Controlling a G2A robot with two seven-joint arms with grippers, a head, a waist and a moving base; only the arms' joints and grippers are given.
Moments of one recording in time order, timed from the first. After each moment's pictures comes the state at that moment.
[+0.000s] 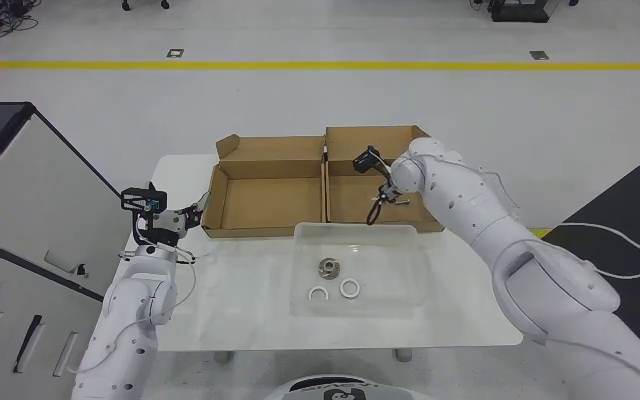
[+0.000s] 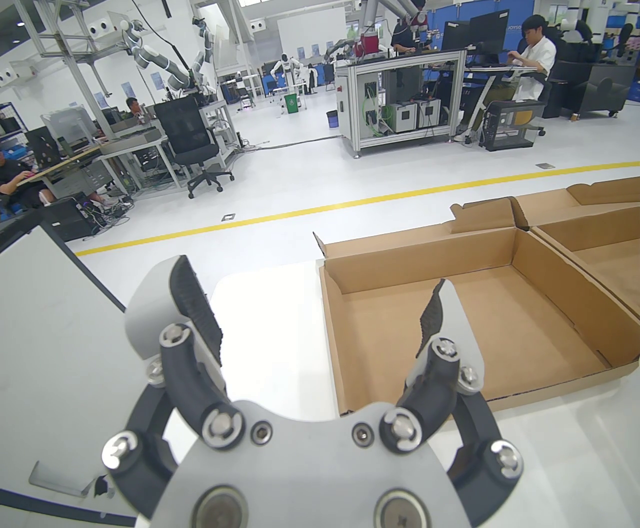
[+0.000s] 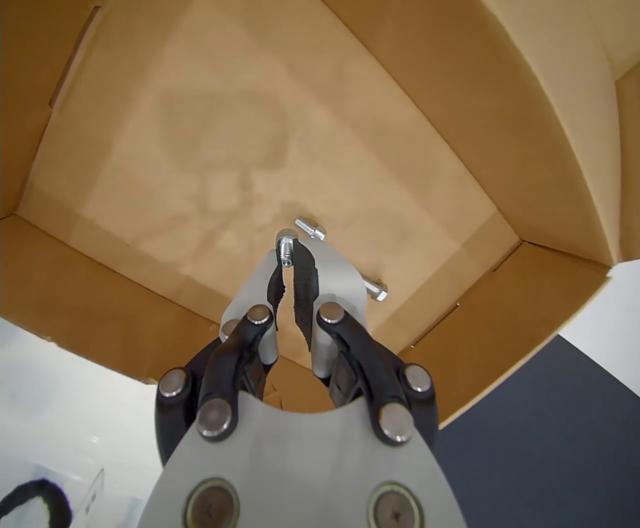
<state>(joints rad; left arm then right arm) 1.73 -1.15 -1.60 -1.80 1.33 0.00 0.00 -0.53 -1.32 0.51 -0.76 -0.78 -0.21 1.08</state>
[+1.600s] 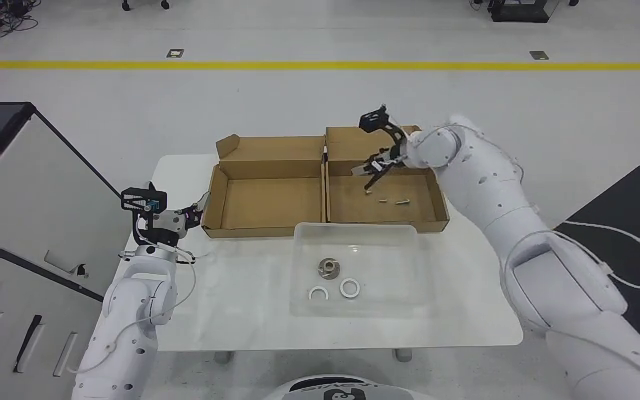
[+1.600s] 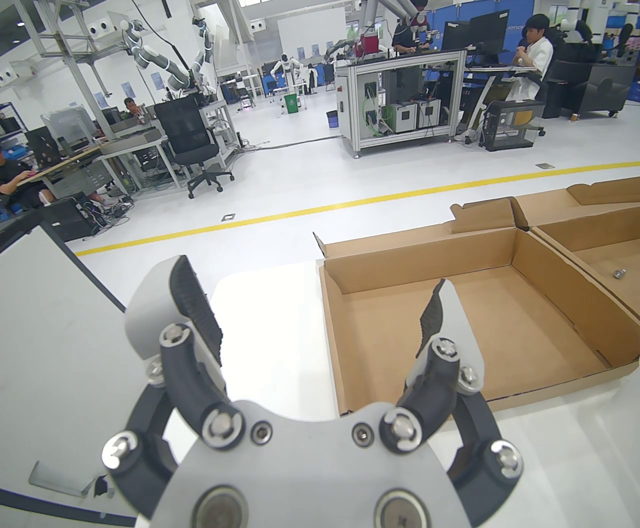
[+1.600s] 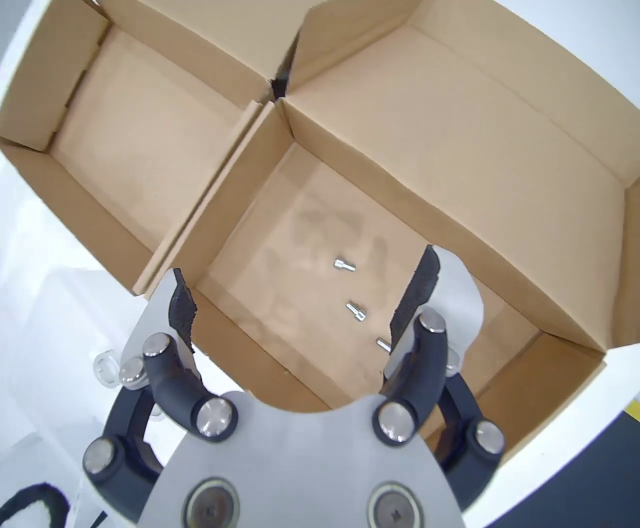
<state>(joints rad) 1.73 -1.15 -1.60 -1.80 1.33 0.00 0.00 -0.54 -1.29 0.81 -0.77 -0.51 -0.37 0.99</state>
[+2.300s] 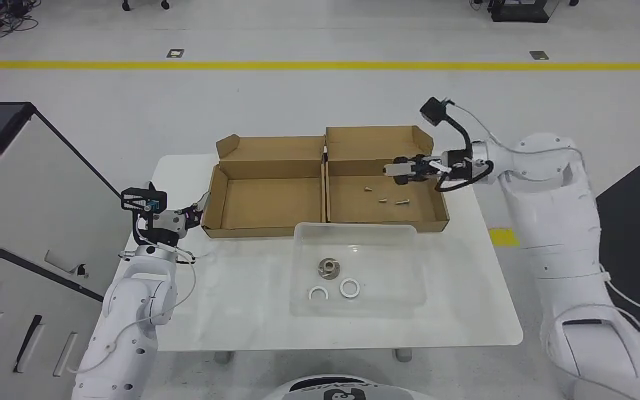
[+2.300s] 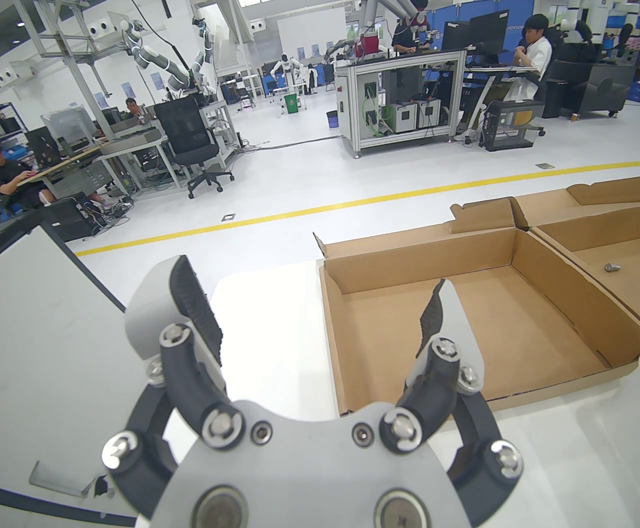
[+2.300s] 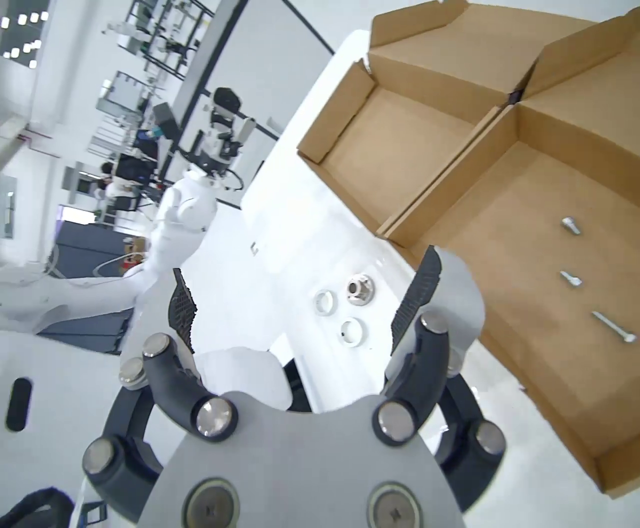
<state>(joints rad) 1.73 -1.15 -1.60 -1.80 1.33 0.00 0.00 -0.95 -1.10 1.38 -1.42 0.11 -0.20 1.46</state>
